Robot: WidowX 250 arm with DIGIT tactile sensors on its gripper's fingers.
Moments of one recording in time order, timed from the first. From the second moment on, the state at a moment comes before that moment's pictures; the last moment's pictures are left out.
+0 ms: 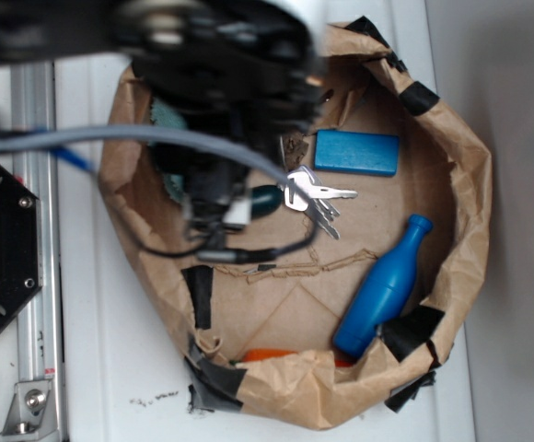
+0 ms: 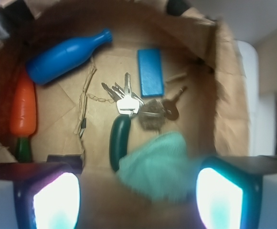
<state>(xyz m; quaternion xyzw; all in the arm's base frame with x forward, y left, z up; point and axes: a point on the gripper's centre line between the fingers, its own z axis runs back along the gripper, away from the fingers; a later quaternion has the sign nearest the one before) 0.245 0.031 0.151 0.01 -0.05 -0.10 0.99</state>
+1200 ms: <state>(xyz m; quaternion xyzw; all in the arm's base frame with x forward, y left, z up) 0.215 0.077 0.020 0.05 0.05 -0.23 0.97</state>
